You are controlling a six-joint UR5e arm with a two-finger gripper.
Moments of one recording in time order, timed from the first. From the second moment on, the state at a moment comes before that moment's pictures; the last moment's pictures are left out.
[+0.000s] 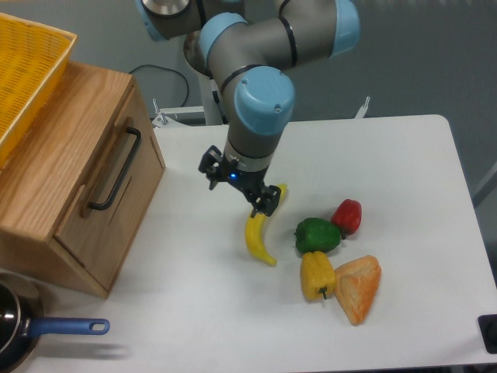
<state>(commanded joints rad) 2.39 -1.81 -1.55 -1.41 1.33 0.85</state>
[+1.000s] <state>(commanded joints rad) 2.30 -1.73 -1.55 -1.46 1.21 0.68</state>
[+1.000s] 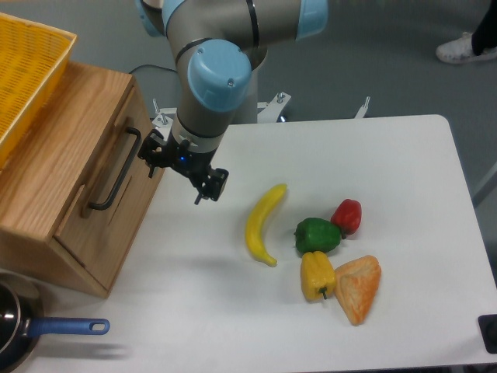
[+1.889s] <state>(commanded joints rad) 2.25 -1.74 -1.55 -1.46 1.22 0.63</state>
